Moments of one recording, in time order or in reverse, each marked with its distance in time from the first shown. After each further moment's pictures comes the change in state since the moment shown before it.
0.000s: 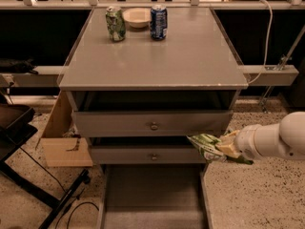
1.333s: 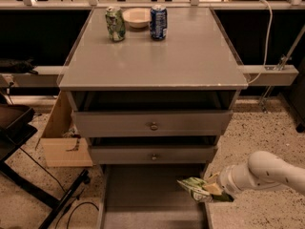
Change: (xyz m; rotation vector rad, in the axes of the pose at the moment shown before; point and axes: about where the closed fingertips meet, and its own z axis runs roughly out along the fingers) arm 0.153 0.064 0.163 -0.296 0.104 0.124
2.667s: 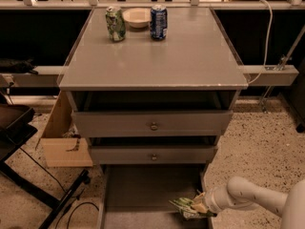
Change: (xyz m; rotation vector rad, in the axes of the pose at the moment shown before) arm 0.096 -0.024 0.169 -0.074 -0.007 -0.056
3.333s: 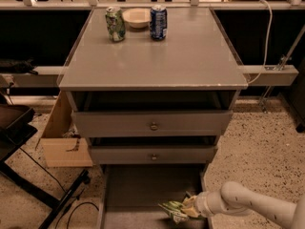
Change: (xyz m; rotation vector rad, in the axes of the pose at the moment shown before) arm -0.033 0.044 0.018 -0.054 -0.089 -0.062
